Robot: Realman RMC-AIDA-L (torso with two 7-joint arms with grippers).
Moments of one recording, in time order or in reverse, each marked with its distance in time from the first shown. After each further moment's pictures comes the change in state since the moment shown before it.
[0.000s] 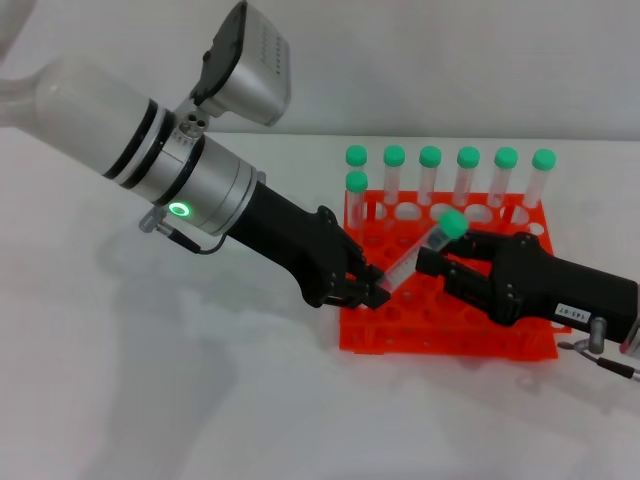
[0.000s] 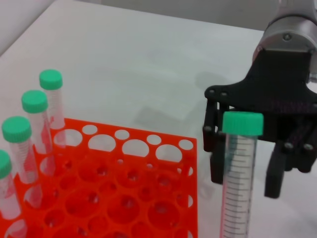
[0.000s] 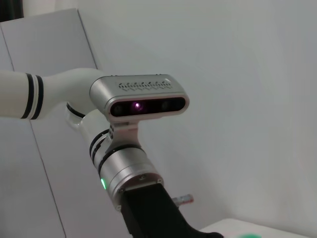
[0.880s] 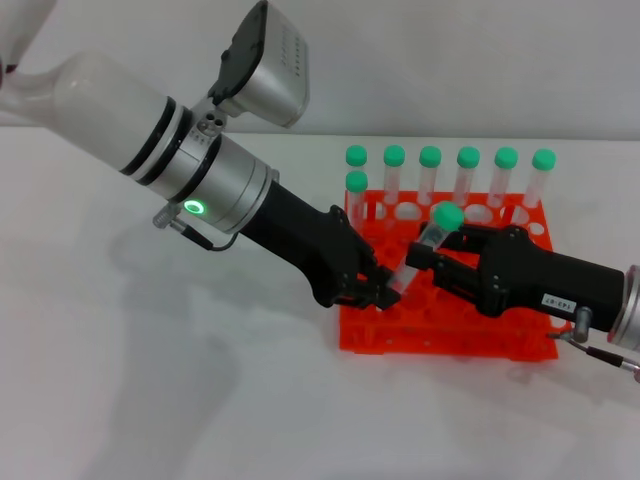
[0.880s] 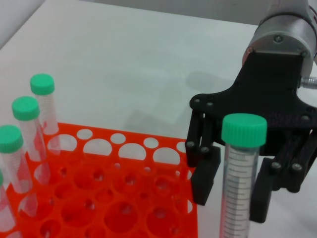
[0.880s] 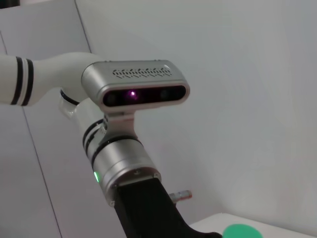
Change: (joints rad) left arm -0.020 0.000 0.000 0.035 0.015 -0.031 0.000; right arm 0.026 0.003 -0.013 0.000 0.002 0.047 -0.004
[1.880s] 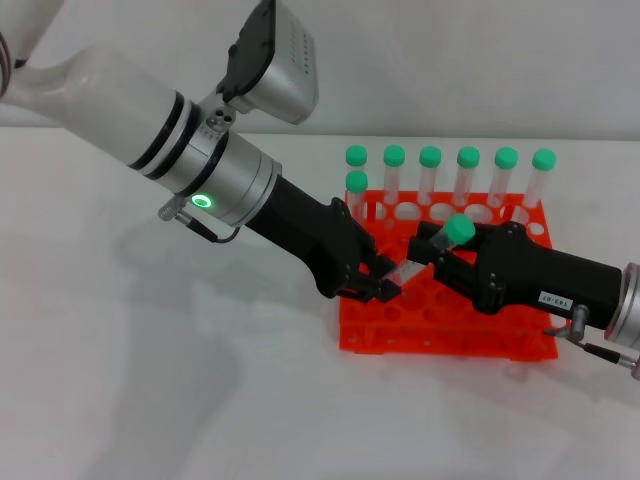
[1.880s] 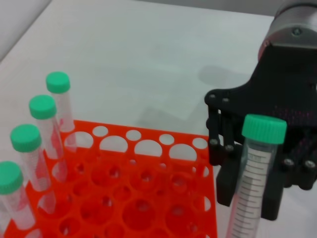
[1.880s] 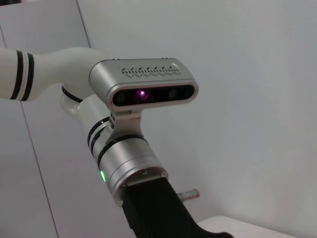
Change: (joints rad) left arm -0.011 0.001 -0.001 0.015 0.007 -0.053 -0.004; right arm 0.003 0.000 -0.022 0.001 0.027 0.011 -0.026
